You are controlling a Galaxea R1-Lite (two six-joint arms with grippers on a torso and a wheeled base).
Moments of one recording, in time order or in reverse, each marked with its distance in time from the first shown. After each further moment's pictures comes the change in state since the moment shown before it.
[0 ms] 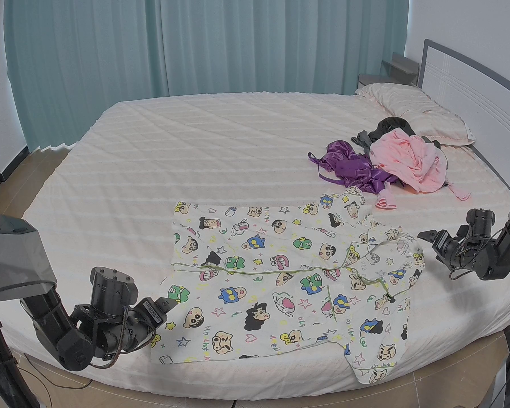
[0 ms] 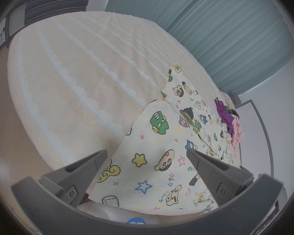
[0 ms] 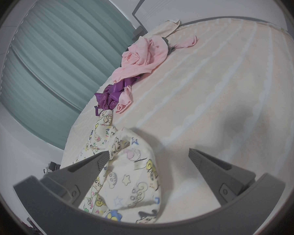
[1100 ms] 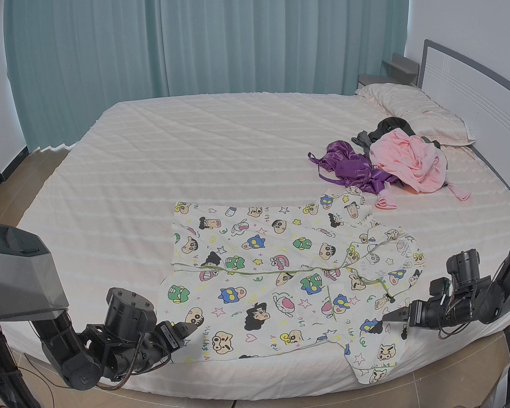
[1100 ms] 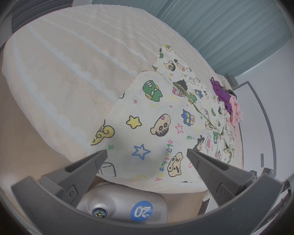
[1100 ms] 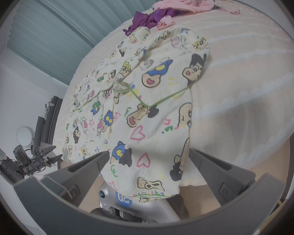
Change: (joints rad) left arm -0.145 0.004 0.063 -0.009 0.005 -0.008; right arm 0.277 -0.238 0.450 0.181 0.055 -0.281
